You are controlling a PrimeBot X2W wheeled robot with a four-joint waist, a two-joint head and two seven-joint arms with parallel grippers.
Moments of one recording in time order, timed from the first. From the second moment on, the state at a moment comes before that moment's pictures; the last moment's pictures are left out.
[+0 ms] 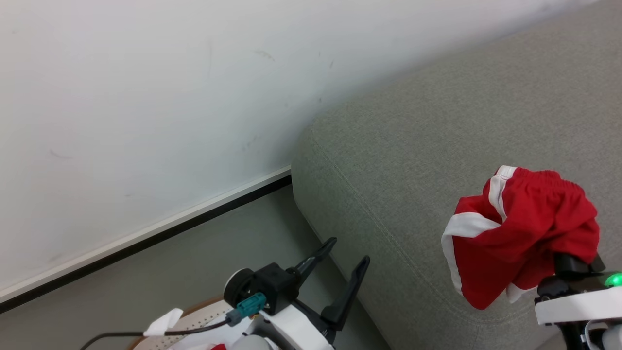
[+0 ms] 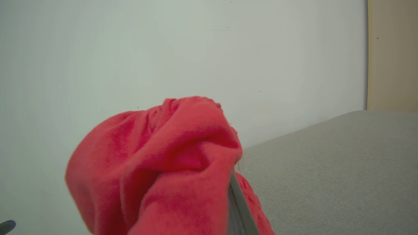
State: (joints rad) left arm -0.37 0.09 -0.66 0.34 -0.36 -0.13 -0.26; right arm -0.19 -0.24 0.12 0.14 0.58 0.13 -0.26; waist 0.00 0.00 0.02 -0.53
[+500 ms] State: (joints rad) left arm -0.47 0.22 -0.65 0.23 -0.29 -0.13 -0.26; right arm -0.55 -0.32 0.05 0.29 0.67 0.13 -0.26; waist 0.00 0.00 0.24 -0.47
